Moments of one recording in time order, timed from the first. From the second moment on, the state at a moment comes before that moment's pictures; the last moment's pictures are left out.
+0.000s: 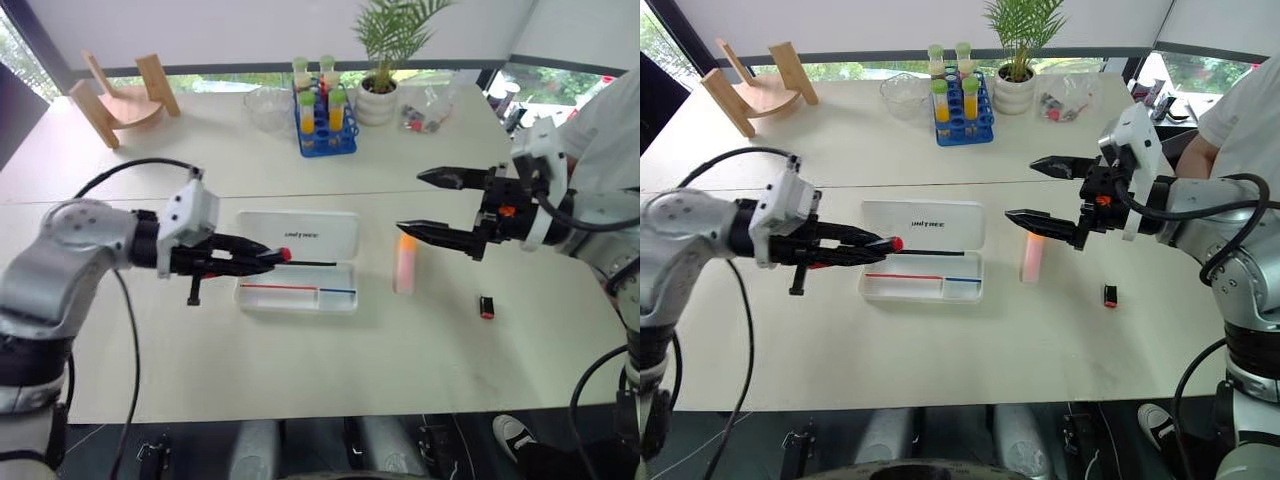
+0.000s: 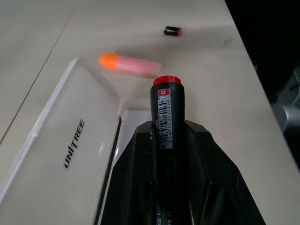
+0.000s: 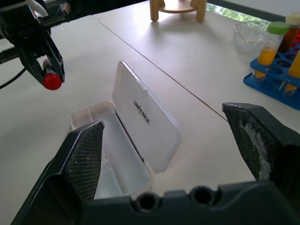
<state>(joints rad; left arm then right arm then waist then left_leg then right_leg) -0.61 0.81 -0.09 -0.14 -0.43 0.34 -1.40 -0.52 -0.90 -0.17 -0.40 0.73 0.79 0.87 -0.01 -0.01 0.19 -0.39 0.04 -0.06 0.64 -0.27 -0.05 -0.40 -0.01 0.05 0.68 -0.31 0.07</state>
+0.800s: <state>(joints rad) -0.79 0.50 -0.34 0.39 -0.10 0.03 -1.42 -0.40 -0.90 -0.25 -0.51 0.75 0.80 0.77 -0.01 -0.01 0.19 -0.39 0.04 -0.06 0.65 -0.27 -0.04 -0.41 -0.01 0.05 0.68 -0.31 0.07</state>
